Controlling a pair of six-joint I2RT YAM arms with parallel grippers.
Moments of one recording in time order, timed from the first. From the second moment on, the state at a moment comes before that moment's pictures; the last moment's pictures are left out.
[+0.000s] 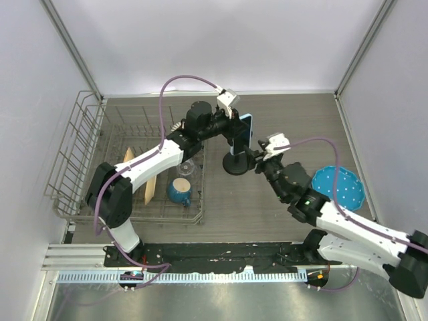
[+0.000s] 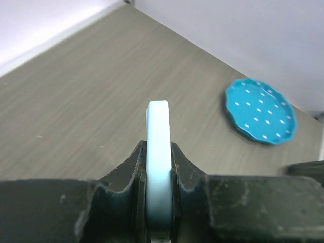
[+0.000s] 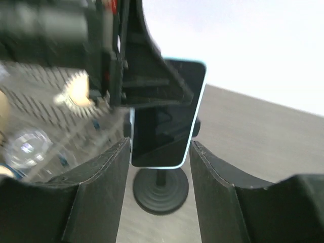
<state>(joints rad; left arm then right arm) -0.69 1.71 1.34 0.20 0.36 -0.16 0.87 0.94 0.56 0.39 0.55 -0.07</state>
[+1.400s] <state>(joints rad) -0.61 1.82 1.52 -0.02 1.09 0.03 0.21 1.14 0.58 0.63 -0.87 0.30</state>
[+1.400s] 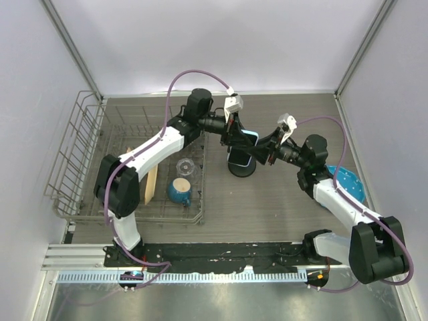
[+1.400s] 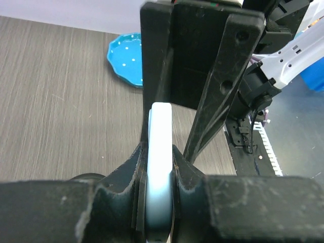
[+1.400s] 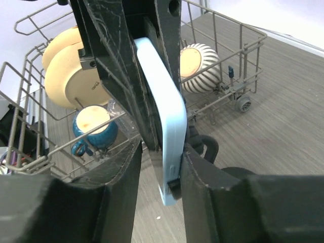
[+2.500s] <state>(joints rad) -0.50 1.63 1.06 0.45 0.76 -0.38 0.15 1.24 0.67 0.57 -0.87 0.27</state>
